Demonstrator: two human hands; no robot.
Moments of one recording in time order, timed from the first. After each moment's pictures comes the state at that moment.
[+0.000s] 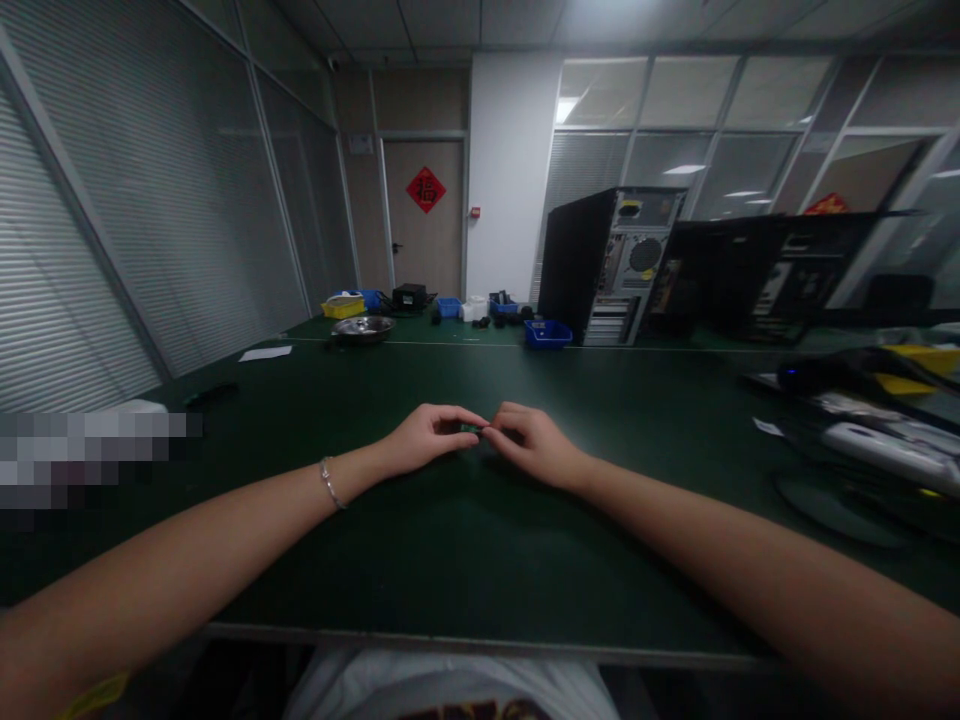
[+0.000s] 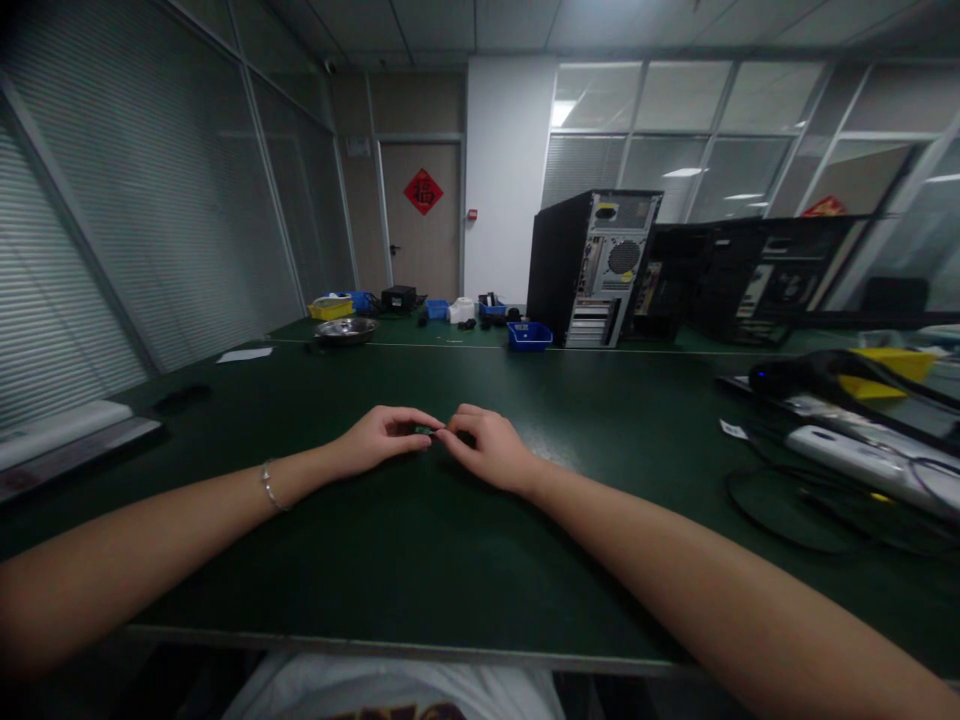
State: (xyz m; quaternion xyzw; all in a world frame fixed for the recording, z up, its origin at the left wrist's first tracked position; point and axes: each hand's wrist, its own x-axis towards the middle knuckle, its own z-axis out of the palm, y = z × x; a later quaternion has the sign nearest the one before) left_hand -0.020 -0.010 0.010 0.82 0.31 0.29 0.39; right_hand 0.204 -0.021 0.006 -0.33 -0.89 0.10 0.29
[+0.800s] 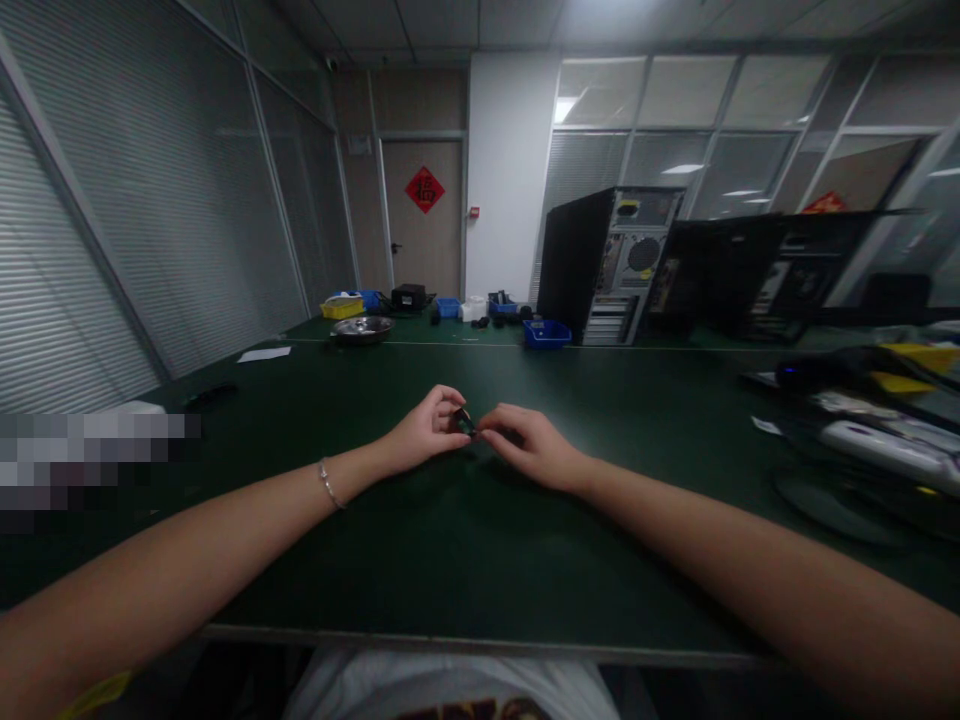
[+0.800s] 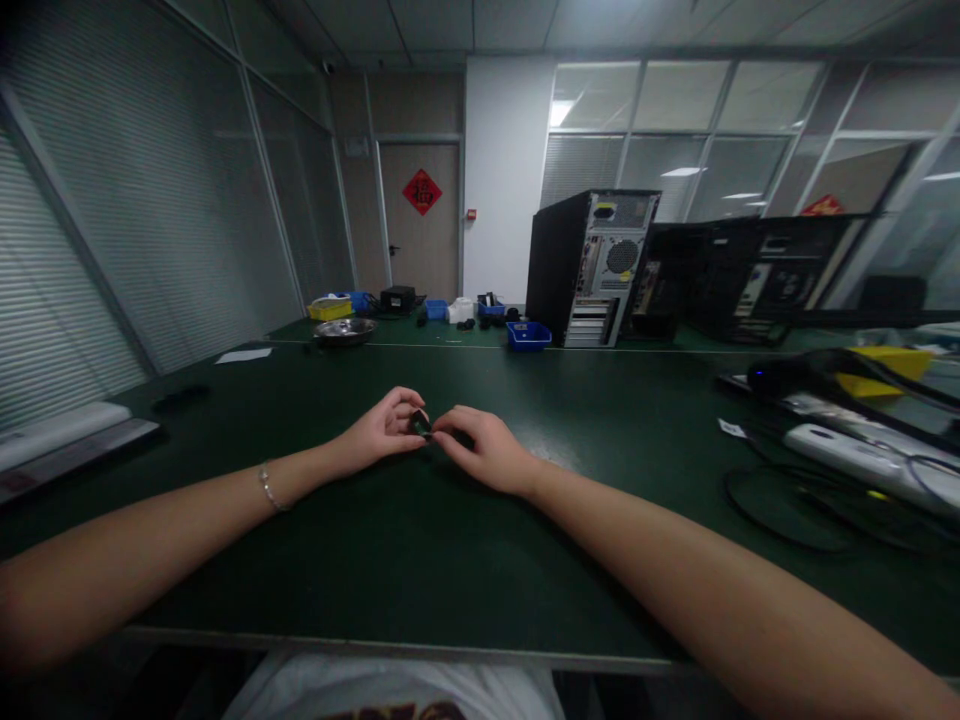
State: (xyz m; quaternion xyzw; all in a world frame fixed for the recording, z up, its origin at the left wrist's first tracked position) left_hand -0.018 0.001 -0.006 0.70 0.26 0.38 0.55; right_hand 0.202 -0.025 0.009 -0.27 -0.90 0.13 0.32
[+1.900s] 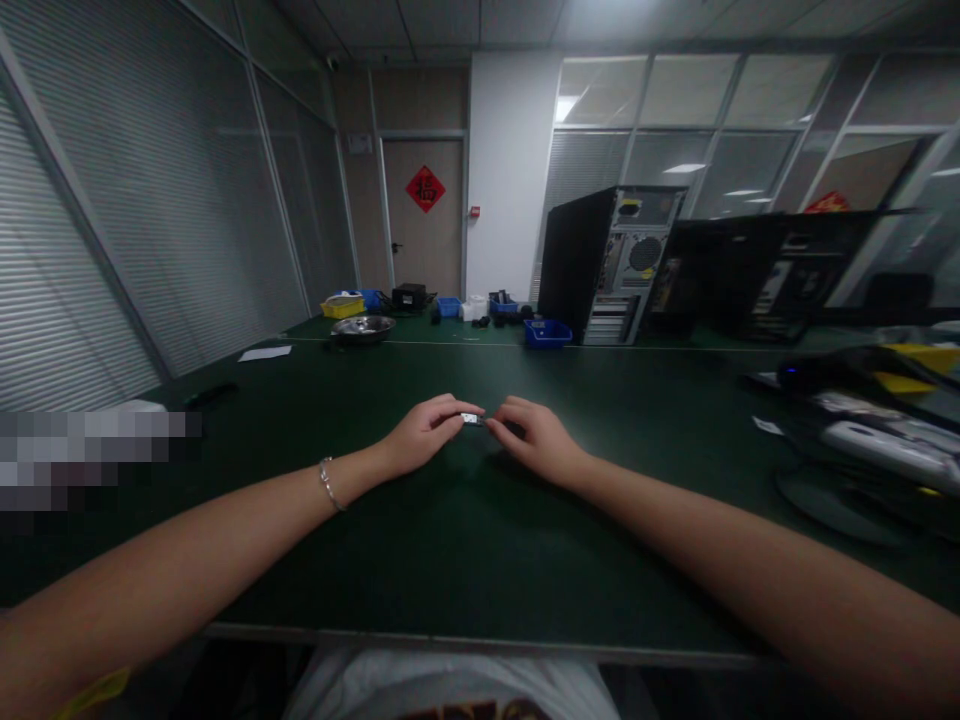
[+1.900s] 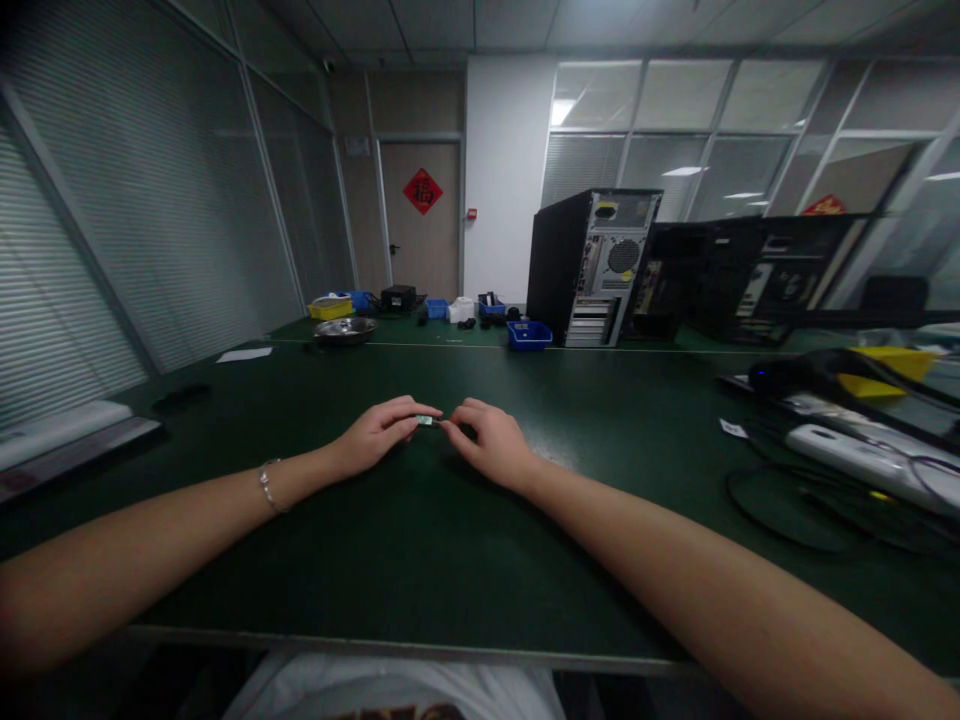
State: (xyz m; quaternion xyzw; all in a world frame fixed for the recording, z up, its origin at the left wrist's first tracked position) left_hand -0.022 -0.005 0.004 0.85 0.31 0.34 0.25; right_hand 0.205 -0.018 0.004 -0.37 -0.87 0.08 0.31
